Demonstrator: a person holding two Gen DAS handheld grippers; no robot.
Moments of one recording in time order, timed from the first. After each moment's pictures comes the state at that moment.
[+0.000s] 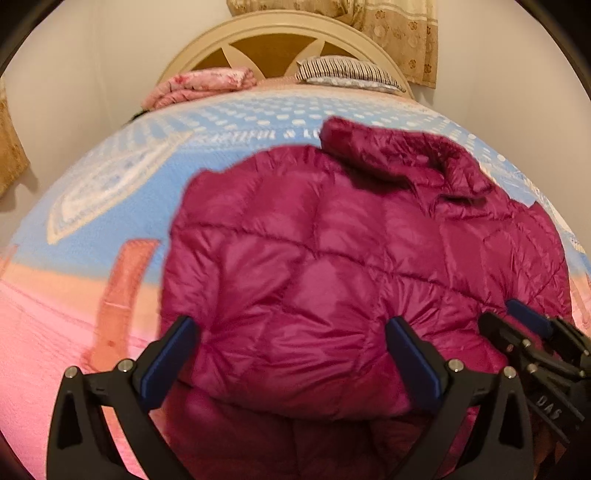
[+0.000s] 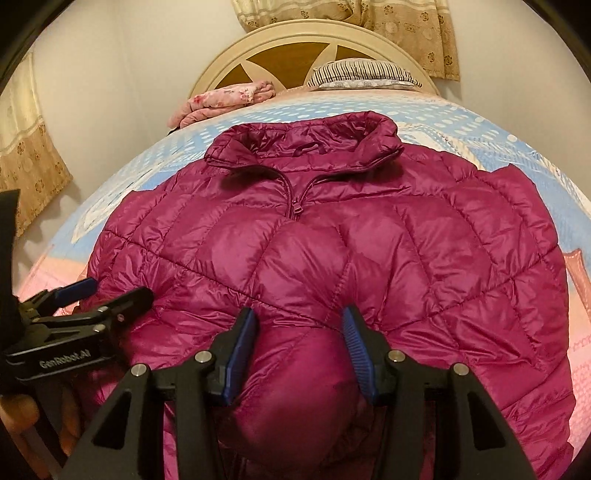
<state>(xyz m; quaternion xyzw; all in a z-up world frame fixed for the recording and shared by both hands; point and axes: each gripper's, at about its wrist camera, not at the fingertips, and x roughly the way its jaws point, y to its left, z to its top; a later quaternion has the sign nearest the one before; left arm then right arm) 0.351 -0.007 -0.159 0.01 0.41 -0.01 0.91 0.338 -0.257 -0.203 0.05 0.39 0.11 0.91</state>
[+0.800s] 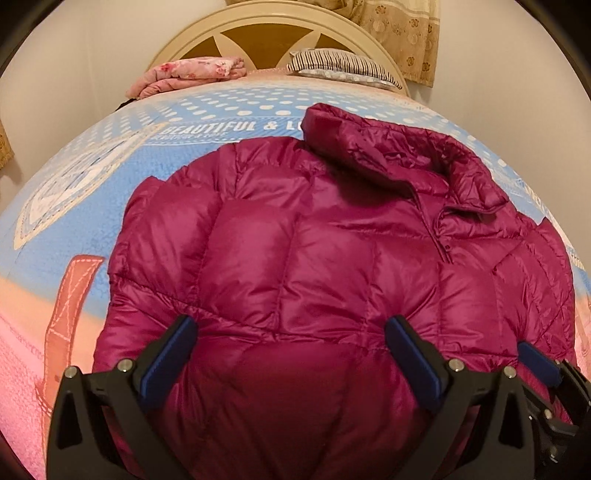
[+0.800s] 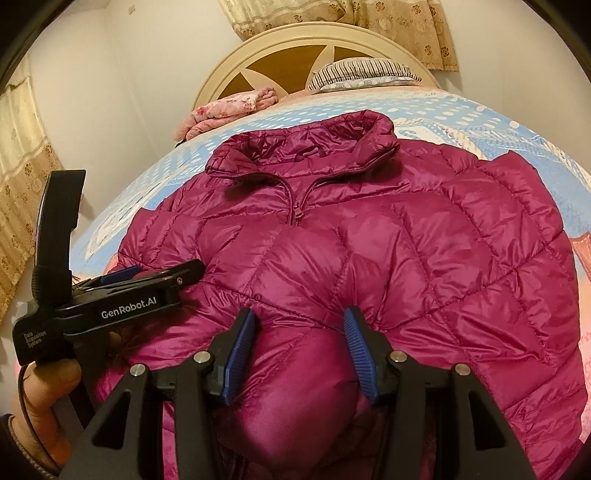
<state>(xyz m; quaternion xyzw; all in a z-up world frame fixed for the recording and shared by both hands) 0.398 -0.022 -0.185 -0.02 0.43 -0.04 0.90 0.338 -0.268 -0.203 0.09 0.39 0.14 0.91</state>
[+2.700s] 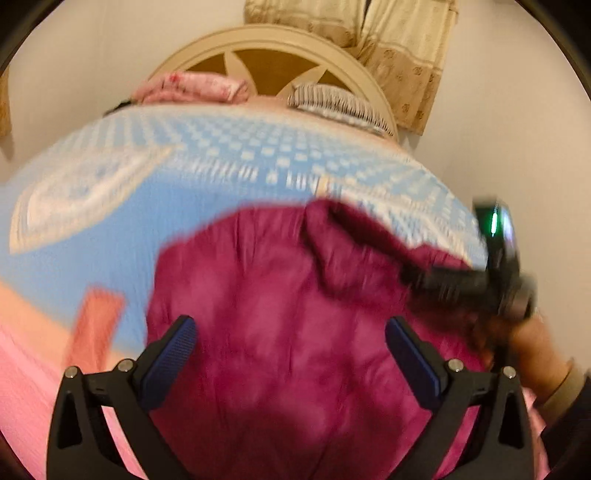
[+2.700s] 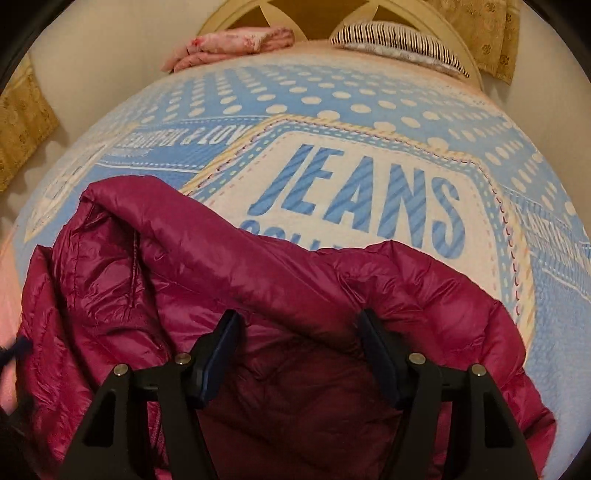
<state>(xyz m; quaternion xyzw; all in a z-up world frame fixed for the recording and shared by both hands) 0.409 0.019 -0.120 -0.10 0.38 -0.08 0.92 0.545 -0.276 -0.195 -0.07 0.47 0.15 0.87</state>
